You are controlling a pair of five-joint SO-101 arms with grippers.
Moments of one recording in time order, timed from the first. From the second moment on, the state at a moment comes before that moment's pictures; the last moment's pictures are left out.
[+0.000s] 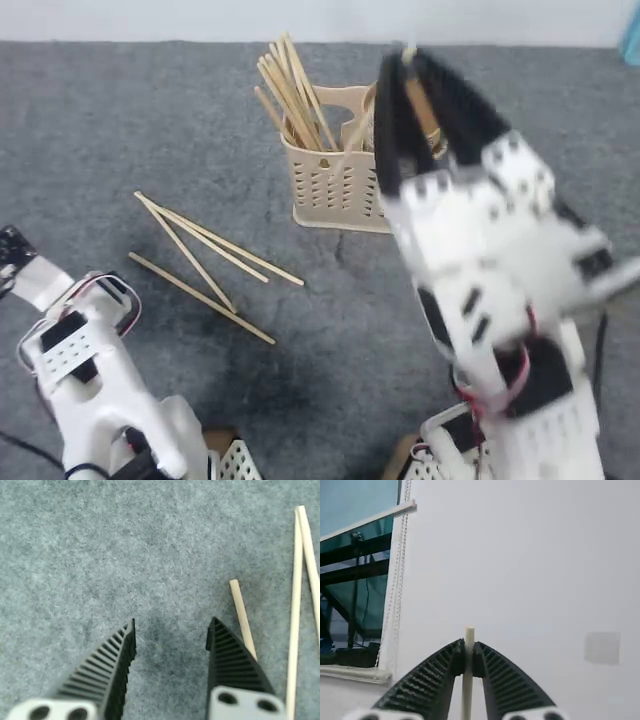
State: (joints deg) left arm -45.8 -34.7 70.3 37.1 14.5; right arm -29.2 -53.5 22.6 7.9 -3.4
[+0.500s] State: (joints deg) left arm -45.8 -34.7 70.3 37.1 14.5; right arm -21.1 -6.9 -5.9 7.1 -3.9
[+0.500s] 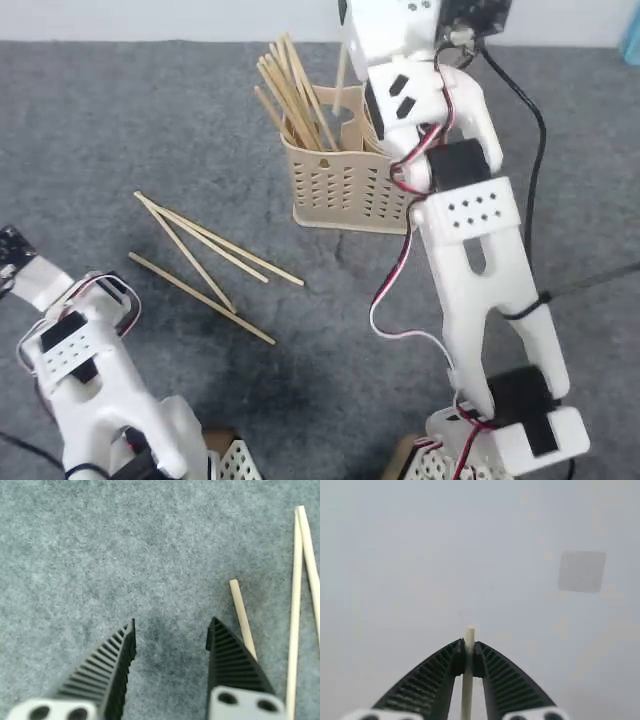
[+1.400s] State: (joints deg) left arm -45.8 -34.7 70.3 37.1 14.5; right arm -26.0 -20.5 -2.7 32.7 -4.0
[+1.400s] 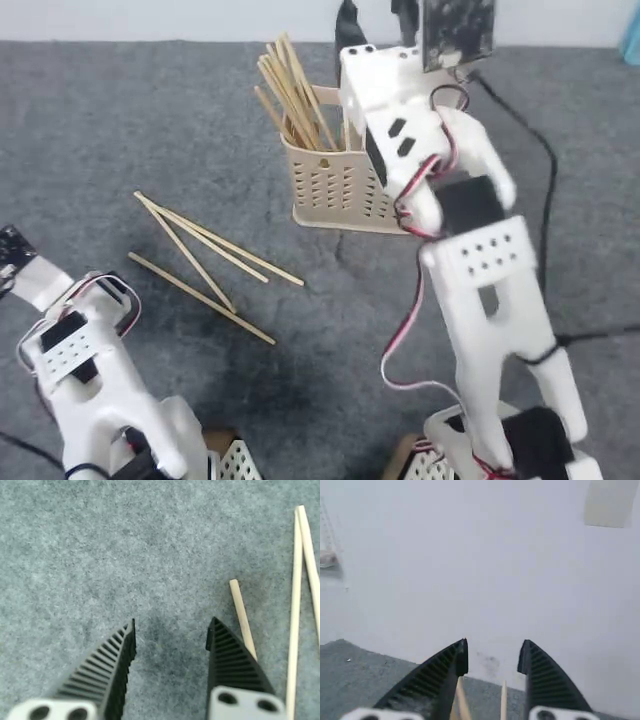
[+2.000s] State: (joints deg) left arm -48.3 -34.7 70.3 37.1 14.7; right arm -51.2 -9.9 8.5 55.2 -1.1
